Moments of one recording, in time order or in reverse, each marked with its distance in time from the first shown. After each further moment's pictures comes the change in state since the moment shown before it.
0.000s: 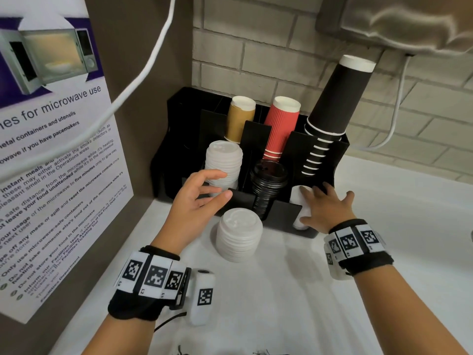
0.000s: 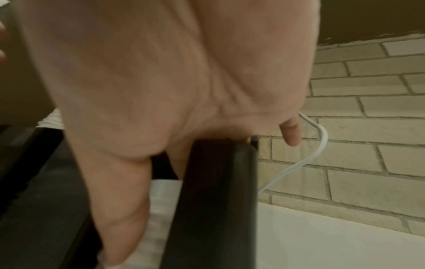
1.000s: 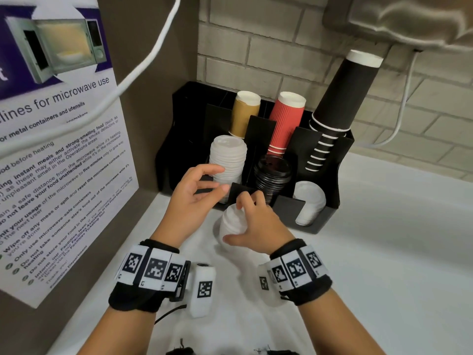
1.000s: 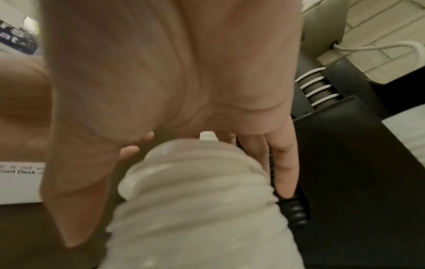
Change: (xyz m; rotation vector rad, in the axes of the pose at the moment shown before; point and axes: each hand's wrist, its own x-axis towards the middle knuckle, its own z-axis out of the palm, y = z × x) left_hand -0.005 0.005 -0.006 0.019 0.052 -0.005; right_hand -0.053 -0.119 -0.021 0.707 -0.014 -0.344
